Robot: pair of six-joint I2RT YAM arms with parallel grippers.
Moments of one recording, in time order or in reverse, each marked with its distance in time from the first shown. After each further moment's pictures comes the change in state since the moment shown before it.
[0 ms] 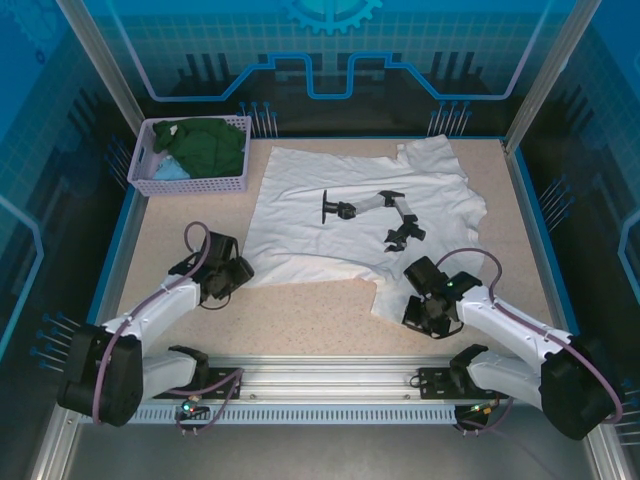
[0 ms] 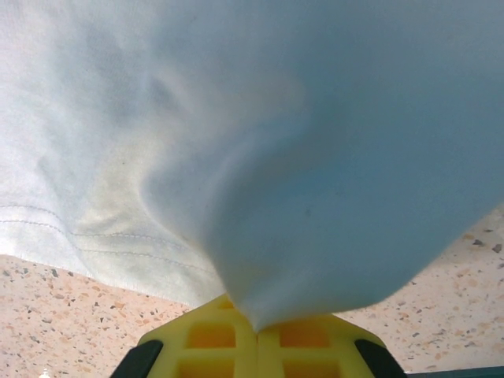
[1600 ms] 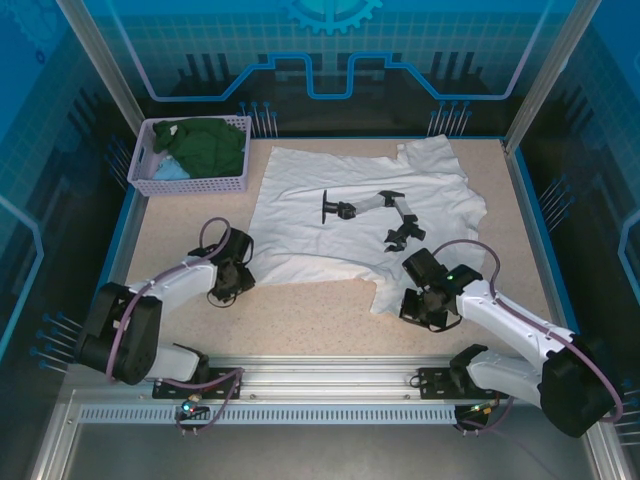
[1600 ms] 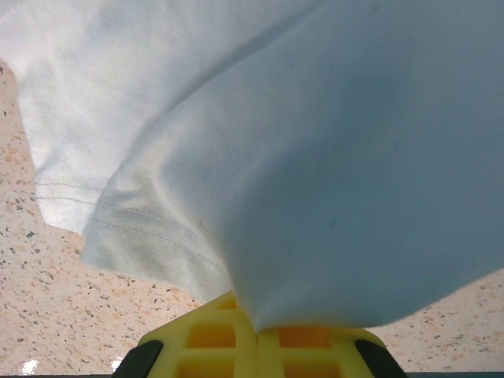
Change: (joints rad) left arm -0.067 0.230 0.113 -0.116 -0.071 -0.005; right arm 0.000 0.016 0.072 -0.009 -0.019 -0.078
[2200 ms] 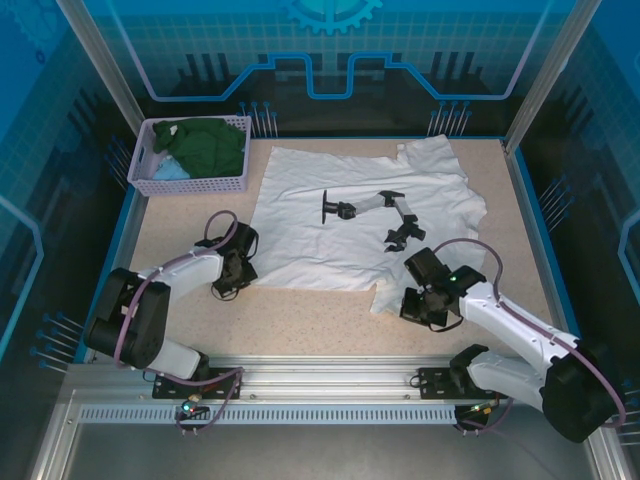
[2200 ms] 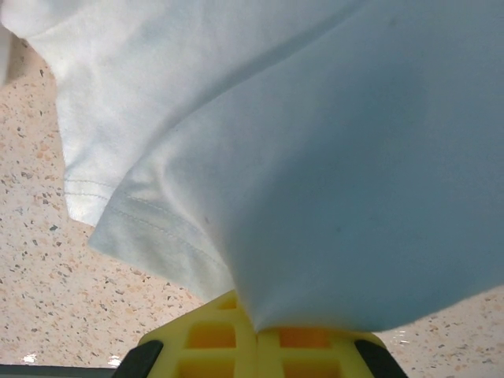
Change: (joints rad) left arm -0.006 0.086 0.078 -0.021 -0.045 0.026; right arm -0.011 -0.033 0.002 0.001 -0.006 -0.036
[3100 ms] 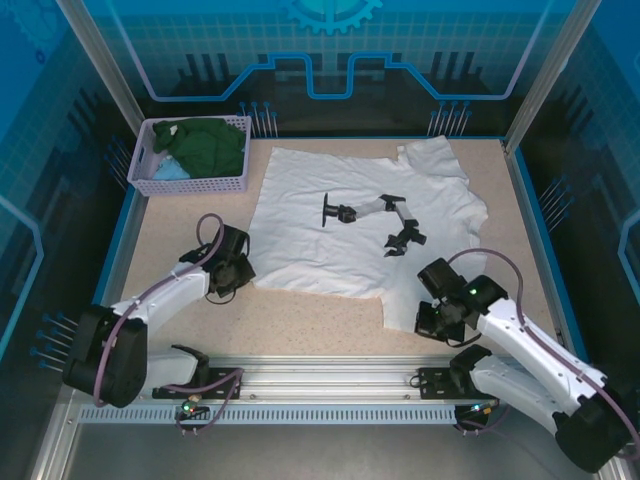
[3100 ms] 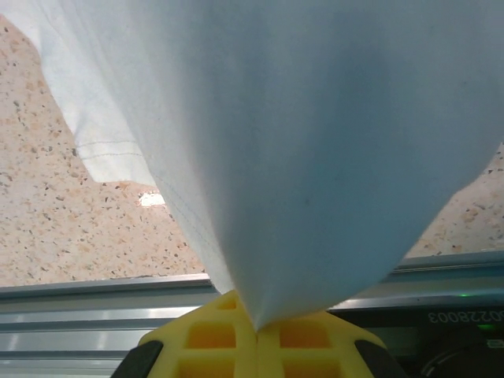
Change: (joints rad) left arm 0.000 -0.225 -0.085 0.053 0.055 0.008; right arm 0.011 -0.211 0.006 -0.278 -0.013 0.006
